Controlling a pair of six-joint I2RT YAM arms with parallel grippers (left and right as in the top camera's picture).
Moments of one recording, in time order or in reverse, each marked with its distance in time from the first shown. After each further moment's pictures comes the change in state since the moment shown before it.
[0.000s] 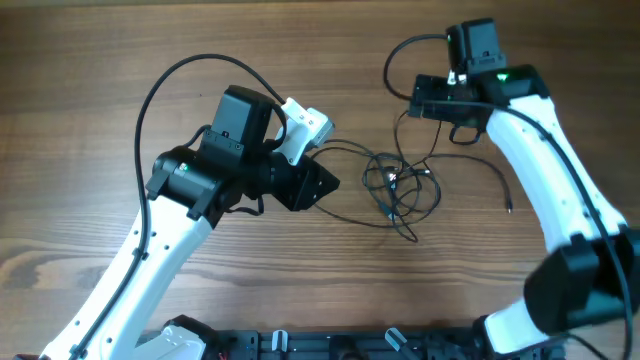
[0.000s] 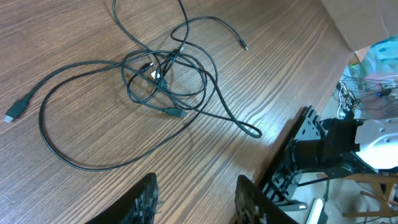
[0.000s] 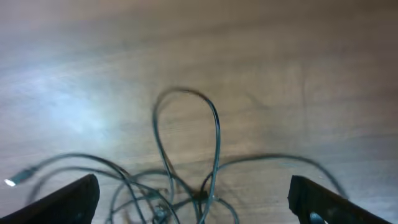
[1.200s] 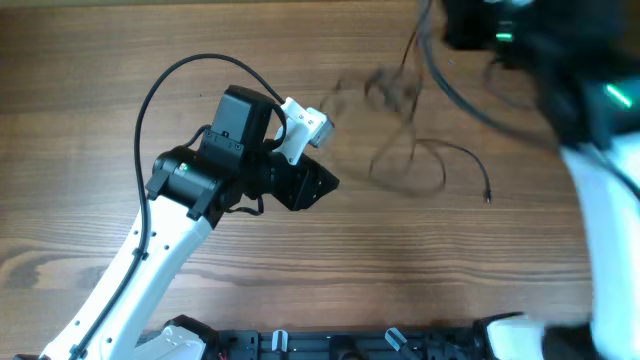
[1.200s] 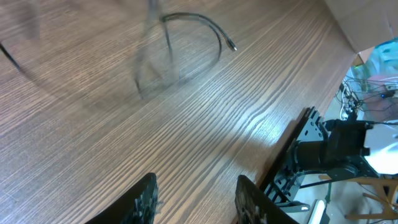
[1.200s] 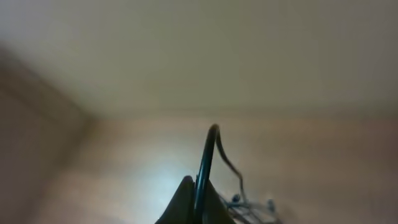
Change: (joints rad) left arm 0.000 0.000 0.000 0.001 -0.011 -0.003; right arm 0.003 -0.235 0.486 0.096 -0.351 -0.054
